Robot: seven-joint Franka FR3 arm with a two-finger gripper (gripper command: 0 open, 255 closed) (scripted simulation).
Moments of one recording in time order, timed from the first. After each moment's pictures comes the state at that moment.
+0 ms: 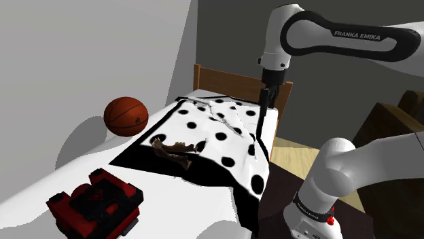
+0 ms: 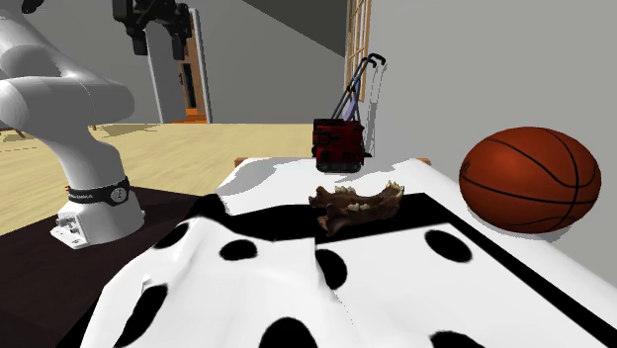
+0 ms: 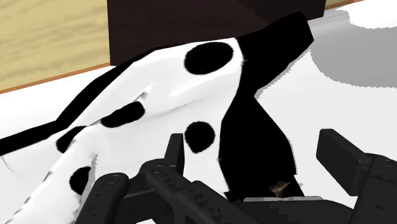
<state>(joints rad) 0.02 -0.82 0.00 -2.39 0.00 1.46 -0.07</state>
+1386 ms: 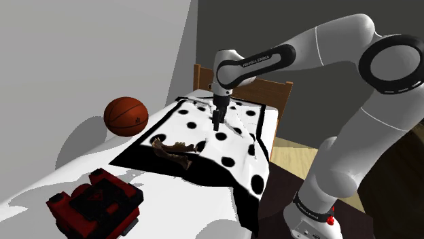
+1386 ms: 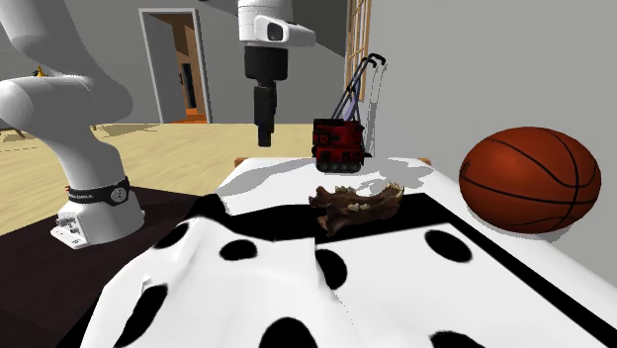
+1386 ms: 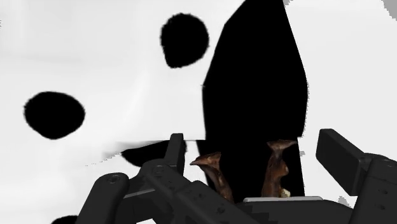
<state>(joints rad) 0.11 -0.18 -0.06 -2.27 0.06 2.00 -0.35</state>
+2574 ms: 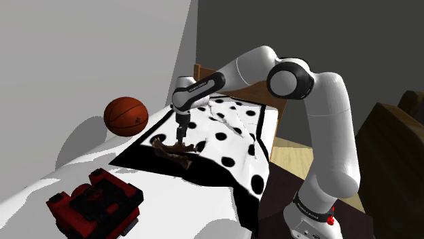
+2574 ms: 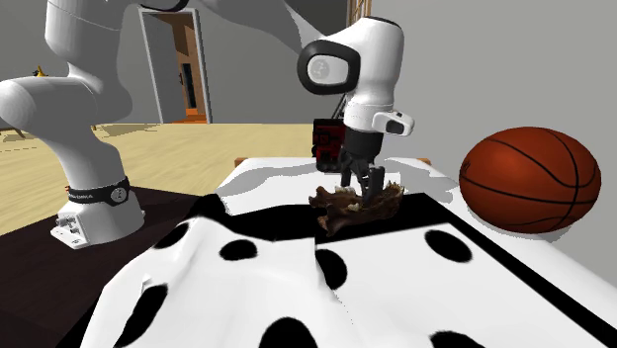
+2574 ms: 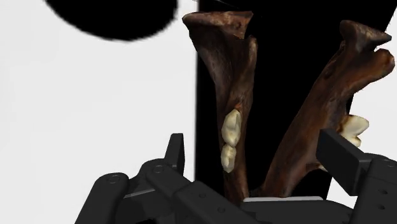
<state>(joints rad) 0.14 0.49 0.00 -1.74 0.16 2.15 -0.58</state>
